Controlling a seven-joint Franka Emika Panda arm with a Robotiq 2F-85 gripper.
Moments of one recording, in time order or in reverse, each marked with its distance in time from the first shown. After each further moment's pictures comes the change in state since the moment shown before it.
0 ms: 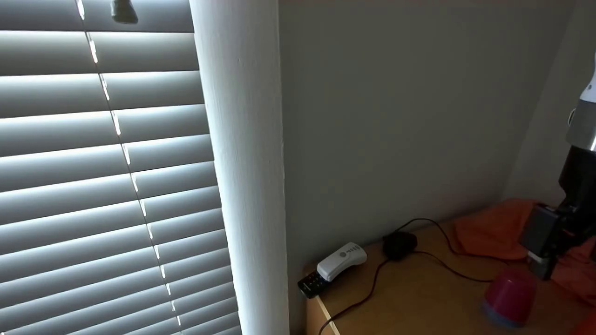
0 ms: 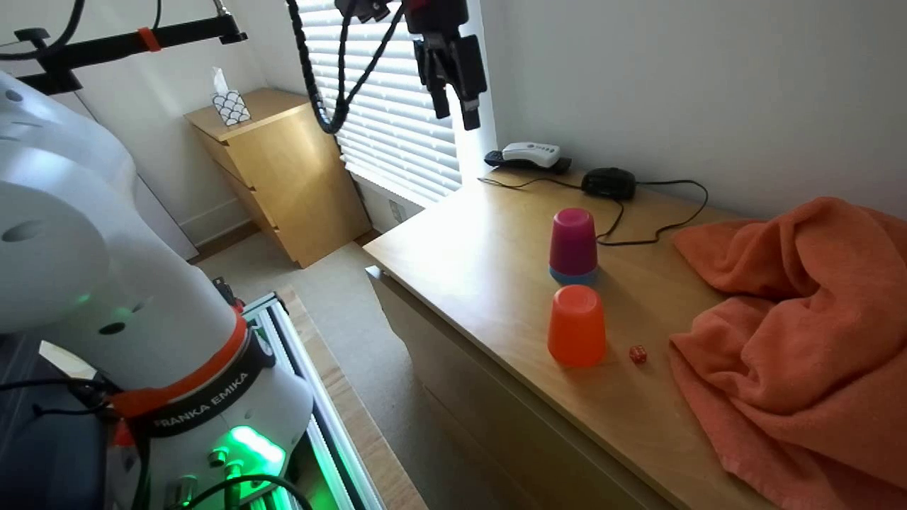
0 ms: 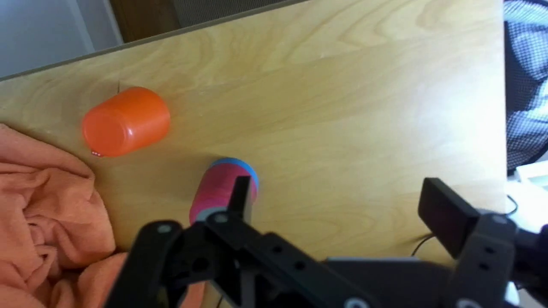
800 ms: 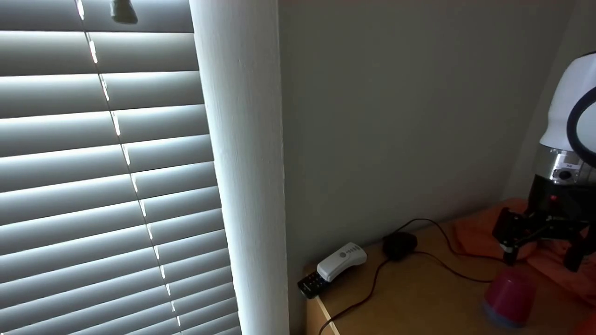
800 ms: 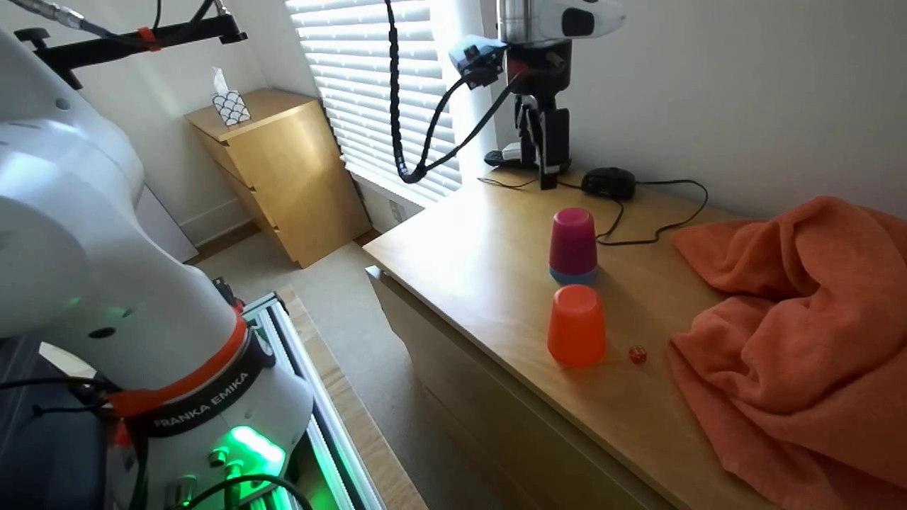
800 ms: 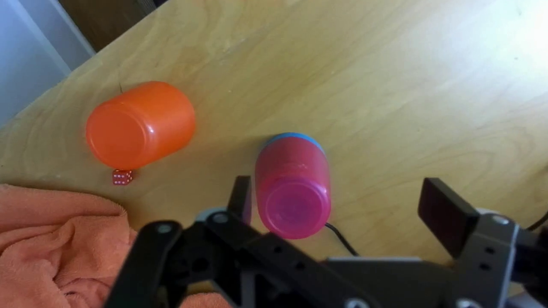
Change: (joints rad) arm -0.095 0.346 -0.130 0.129 -0.002 0.176 0.116
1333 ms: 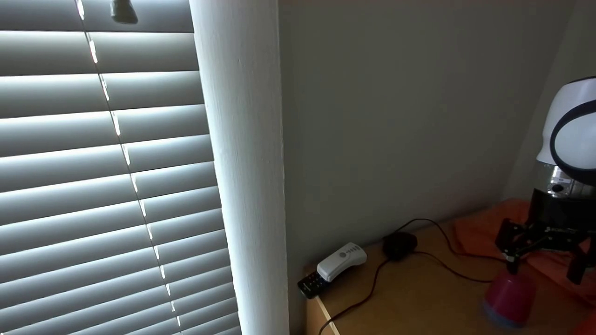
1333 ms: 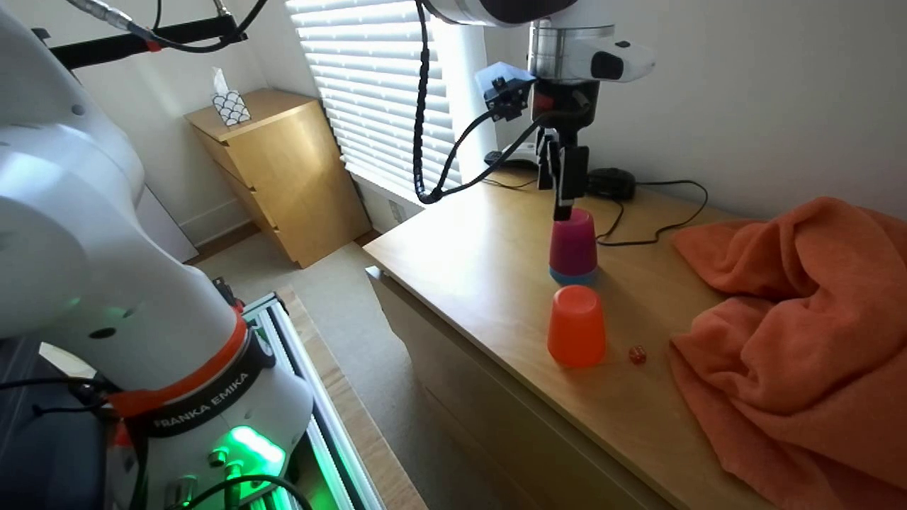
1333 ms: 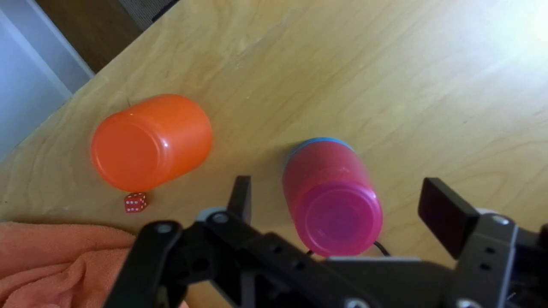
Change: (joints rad) arm 0.000 0.117 -0.064 0.049 0.030 0.000 0.006
